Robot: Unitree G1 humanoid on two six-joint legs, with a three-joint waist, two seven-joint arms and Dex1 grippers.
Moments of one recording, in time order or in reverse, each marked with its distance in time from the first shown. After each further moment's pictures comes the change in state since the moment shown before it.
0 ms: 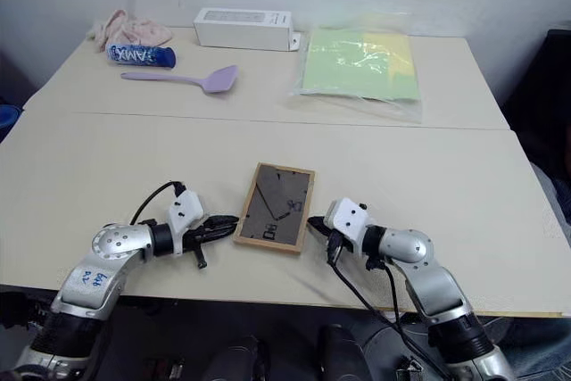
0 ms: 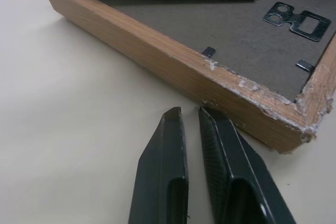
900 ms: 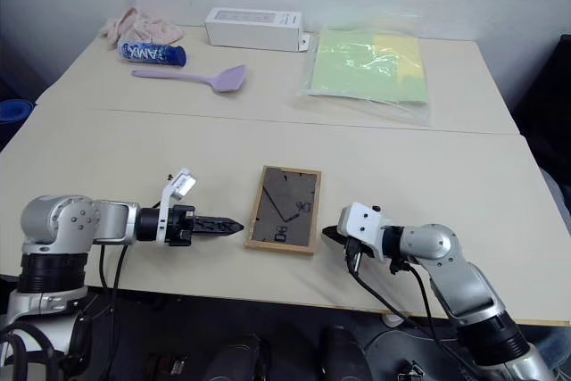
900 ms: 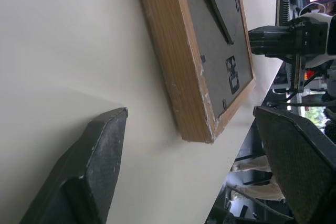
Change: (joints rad) left arm -0.395 0.003 0.195 0.169 -0.578 1.276 0.155; right arm 0.018 -0.151 -0.013 -0.131 0.016 0.102 0.110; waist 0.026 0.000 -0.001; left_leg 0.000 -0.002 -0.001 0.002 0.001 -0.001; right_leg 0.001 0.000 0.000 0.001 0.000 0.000
